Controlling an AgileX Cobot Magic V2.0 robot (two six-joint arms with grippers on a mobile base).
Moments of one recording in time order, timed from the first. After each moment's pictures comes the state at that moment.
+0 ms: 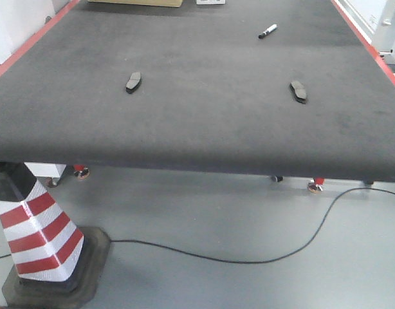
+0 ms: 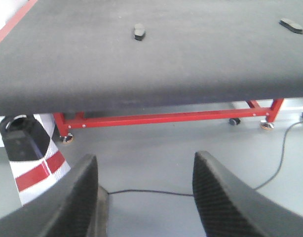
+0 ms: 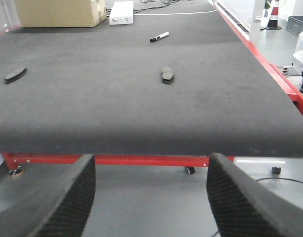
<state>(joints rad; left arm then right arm) -0.07 0.19 -0.37 -0.12 0.62 0.09 0.03 0.23 -0.24 -0.10 0.31 0.15</state>
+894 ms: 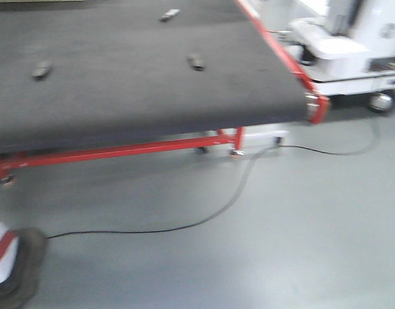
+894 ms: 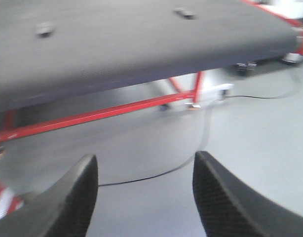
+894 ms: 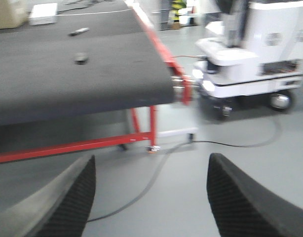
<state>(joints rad) -0.07 0.19 -0.37 -0.12 0.62 0.09 0.03 0.23 -0.24 -0.10 0.31 0.15</state>
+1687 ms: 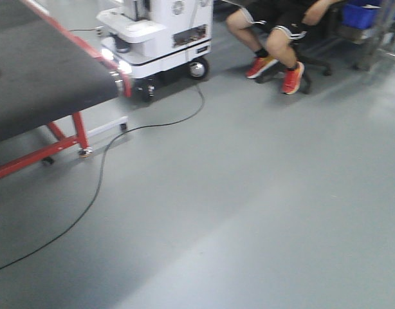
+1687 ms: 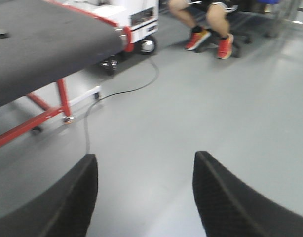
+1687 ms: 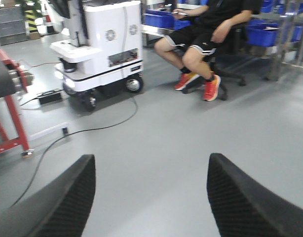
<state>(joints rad) -0.07 0.19 -0.37 -0.12 0.62 0.09 0.03 0.23 -0.24 -0.10 0.31 0.15</state>
